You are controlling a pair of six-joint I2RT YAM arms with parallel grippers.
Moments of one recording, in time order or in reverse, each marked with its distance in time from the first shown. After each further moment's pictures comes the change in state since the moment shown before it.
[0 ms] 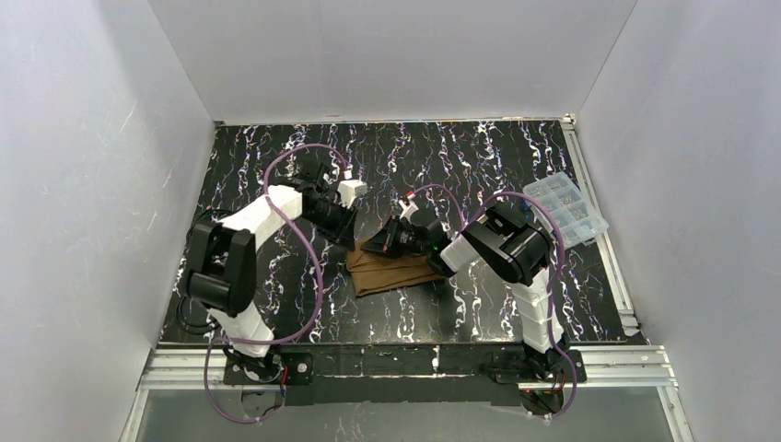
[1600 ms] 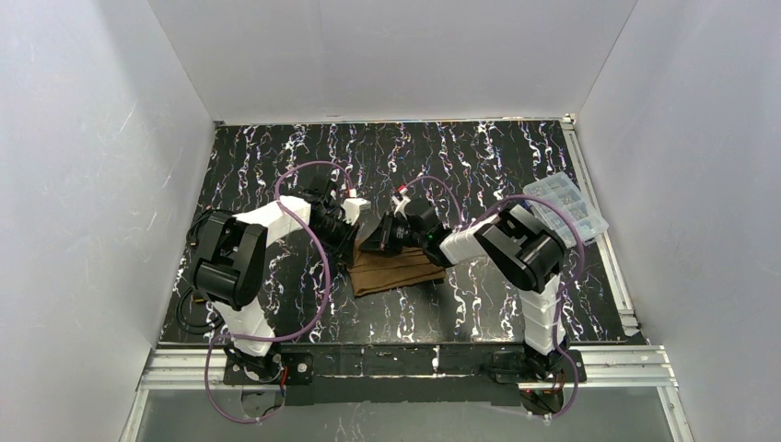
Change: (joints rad) left arm -0.041 0.099 -0.113 0.107 -0.058 -0.011; right arm 0.014 -0.132 0.065 -0.275 -0.053 -0.072
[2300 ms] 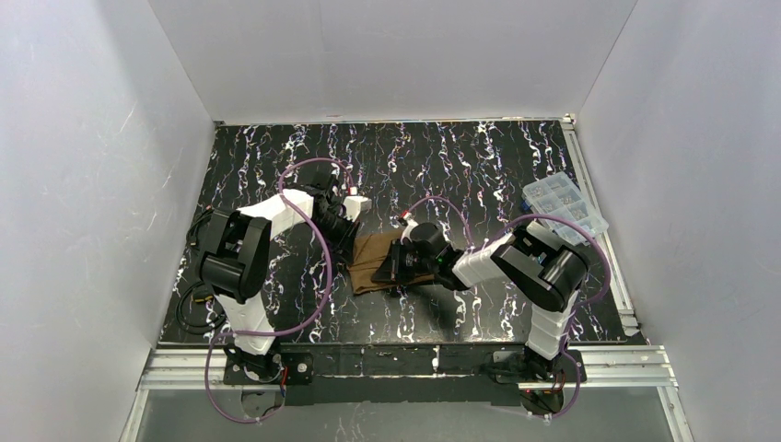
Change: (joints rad) left arm 0.006 0.055 0.077 -0.081 0.002 0.000; right arm 0.095 -0.153 -0.248 -0.028 0.070 -0.090
